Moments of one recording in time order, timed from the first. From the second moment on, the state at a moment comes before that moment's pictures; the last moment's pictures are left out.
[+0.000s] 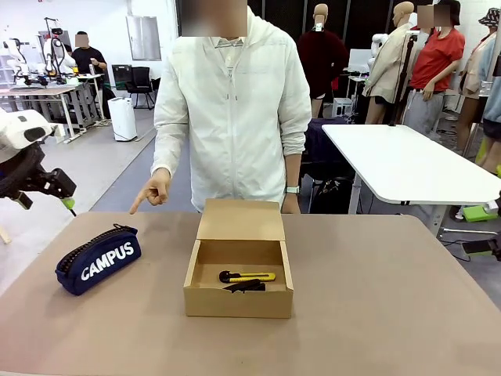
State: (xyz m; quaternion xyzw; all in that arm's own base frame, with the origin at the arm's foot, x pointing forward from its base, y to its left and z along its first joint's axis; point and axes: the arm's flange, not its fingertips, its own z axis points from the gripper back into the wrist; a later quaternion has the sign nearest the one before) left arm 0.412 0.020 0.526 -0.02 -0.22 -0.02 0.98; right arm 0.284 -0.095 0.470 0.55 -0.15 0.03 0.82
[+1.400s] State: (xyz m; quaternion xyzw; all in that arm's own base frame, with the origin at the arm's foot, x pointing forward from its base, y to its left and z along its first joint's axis) left arm 0.535 0.008 0.424 -0.03 -0.06 -0.07 1.00; right arm 0.284 -0.095 0.470 0.55 -0.15 0.03 0.82
